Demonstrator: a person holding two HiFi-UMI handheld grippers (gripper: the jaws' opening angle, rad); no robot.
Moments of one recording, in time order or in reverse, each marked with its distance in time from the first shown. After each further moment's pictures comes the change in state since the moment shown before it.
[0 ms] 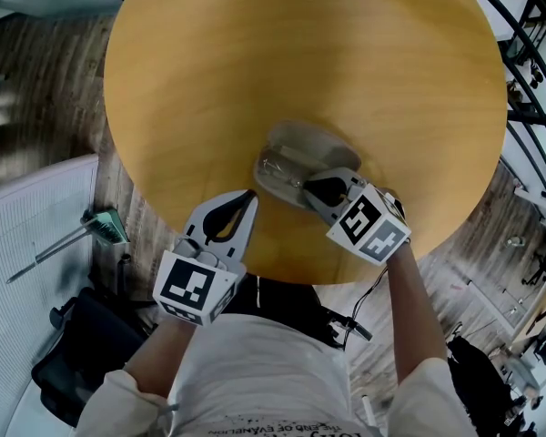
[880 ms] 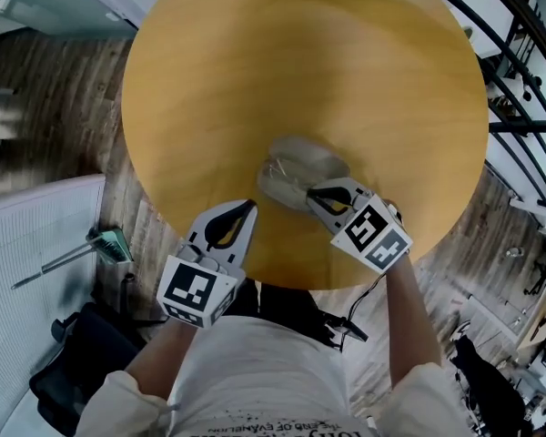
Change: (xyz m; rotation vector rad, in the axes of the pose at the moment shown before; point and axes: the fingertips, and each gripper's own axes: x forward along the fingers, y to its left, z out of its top) left arm -0.031 -0.012 0.023 0.055 -0.045 -0.005; right arm -0.040 0.009 0.030 0.019 -0.087 -0.086
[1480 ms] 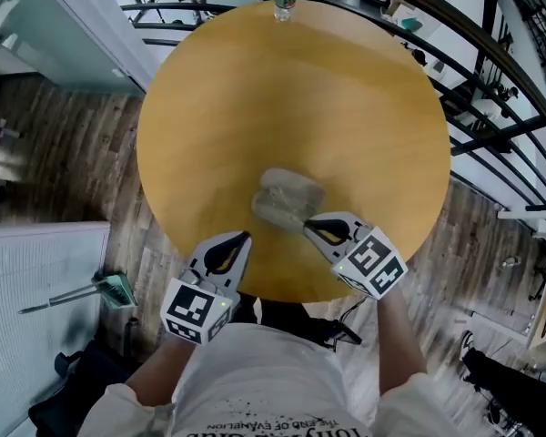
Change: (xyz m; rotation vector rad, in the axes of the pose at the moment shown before) left arm -0.065 -0.041 0.026 0.084 -0.064 -0.056; right arm -0.078 0.049 0.039 0.079 -0.177 -0.126
